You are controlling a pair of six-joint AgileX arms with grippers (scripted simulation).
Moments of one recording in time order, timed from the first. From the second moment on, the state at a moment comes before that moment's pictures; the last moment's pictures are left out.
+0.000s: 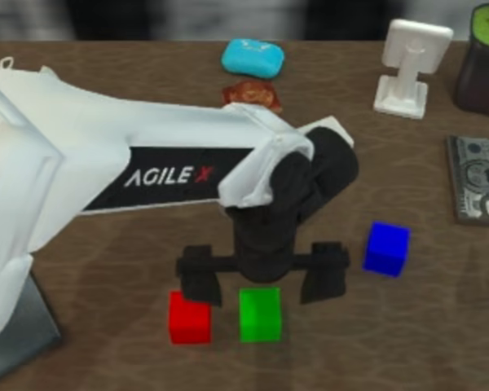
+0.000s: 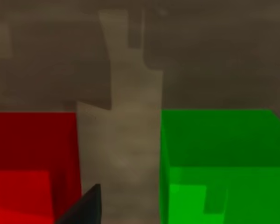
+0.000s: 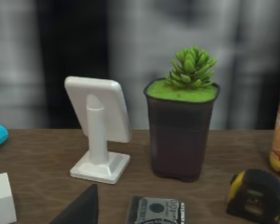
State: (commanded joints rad) left arm -0.85 2.08 1.43 -0.90 -0.01 -0.86; right arm 0.00 0.00 0.00 0.00 0.00 0.00
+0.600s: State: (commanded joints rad) left arm -0.84 2.01 1.52 -1.07 -0.01 -0.86; right arm 0.00 0.00 0.00 0.00 0.00 0.00
